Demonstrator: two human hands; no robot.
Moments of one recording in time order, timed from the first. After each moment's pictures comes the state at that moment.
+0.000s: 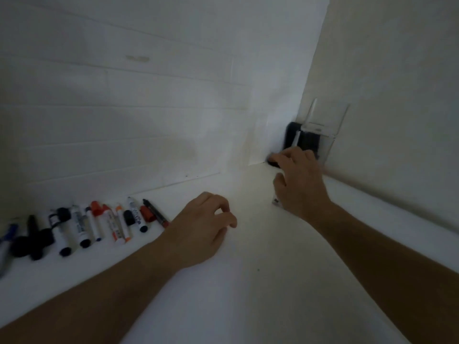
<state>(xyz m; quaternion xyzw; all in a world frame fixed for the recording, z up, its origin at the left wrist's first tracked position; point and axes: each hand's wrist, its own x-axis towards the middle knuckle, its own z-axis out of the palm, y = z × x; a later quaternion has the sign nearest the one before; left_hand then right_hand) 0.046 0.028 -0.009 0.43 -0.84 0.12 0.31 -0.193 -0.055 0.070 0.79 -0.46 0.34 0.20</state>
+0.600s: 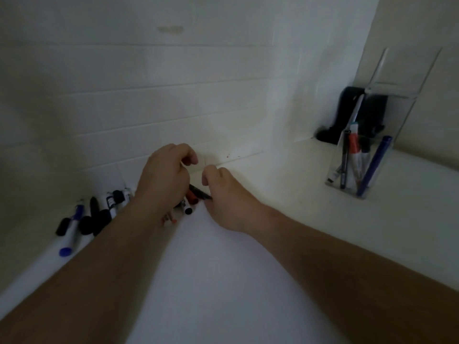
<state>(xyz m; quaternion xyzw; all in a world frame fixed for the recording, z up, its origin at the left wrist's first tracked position) 0.154 0.027 0.029 0.67 -0.61 0.08 0.41 -0.004 -0.011 0.003 0.91 -0.32 0.22 -0.16</state>
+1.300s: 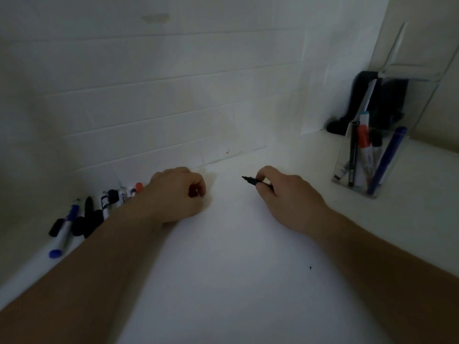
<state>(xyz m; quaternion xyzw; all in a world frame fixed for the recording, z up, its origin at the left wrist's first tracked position) 0.143 0.024 0.026 0.73 -0.68 -0.04 0.10 -0.107 -0.056 -0.007 0.86 -0.44 0.23 -0.13</state>
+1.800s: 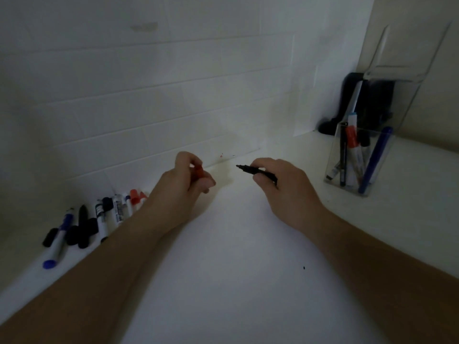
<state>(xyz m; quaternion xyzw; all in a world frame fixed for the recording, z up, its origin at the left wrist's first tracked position) 0.116 0.025 0.020 0.65 -0.66 -0.06 0.36 -0.110 -0.060 -0.005 0.82 -0.39 0.39 -0.16</state>
